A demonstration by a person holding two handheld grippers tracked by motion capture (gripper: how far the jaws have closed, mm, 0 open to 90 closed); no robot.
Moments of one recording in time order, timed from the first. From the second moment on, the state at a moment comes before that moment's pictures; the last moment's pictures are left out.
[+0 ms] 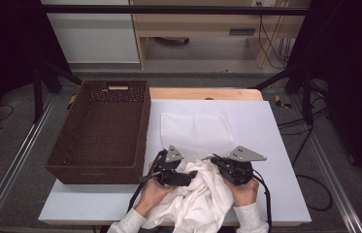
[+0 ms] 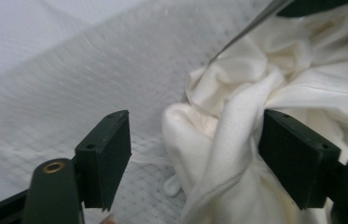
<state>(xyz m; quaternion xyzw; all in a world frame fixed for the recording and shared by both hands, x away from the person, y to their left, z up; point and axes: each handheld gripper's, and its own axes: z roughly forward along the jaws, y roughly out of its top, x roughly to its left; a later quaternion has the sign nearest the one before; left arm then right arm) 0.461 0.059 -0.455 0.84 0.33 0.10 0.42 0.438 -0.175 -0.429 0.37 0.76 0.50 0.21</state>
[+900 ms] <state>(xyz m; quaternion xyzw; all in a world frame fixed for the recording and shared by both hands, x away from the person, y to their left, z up) 0.452 0.011 -0.463 0.84 0.30 0.11 0.43 0.436 -0.176 -0.430 0.35 0.75 0.52 0.20</state>
